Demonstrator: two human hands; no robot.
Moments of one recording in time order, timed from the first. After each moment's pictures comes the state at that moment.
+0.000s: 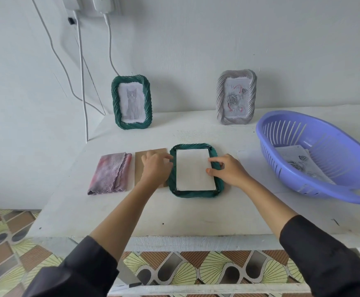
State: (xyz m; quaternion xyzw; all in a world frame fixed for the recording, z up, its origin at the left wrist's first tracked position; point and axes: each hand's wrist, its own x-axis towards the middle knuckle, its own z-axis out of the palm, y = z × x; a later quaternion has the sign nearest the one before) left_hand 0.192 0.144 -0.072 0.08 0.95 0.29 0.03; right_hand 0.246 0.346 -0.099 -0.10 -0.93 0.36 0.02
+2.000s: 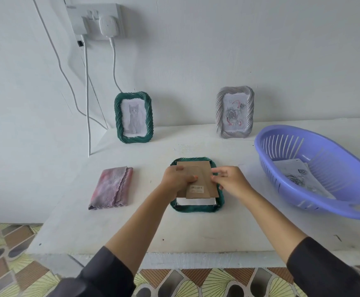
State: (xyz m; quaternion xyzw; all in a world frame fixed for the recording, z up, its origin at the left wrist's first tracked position) left_hand 0.205 0.181 -0.057 -0.04 0.75 0.62 0.23; right_hand 0.252 0.339 -0.083 -0.15 -0.84 0.52 0.04
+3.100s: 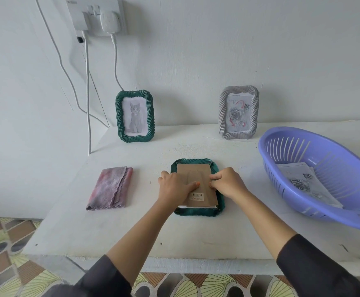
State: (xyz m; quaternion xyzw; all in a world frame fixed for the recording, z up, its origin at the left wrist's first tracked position) left_hand 0.213 0.180 -0.065 0.09 0.96 0.26 0.09; right_hand 0.237 0.330 -0.080 -0.22 -0.89 0.39 -0.01
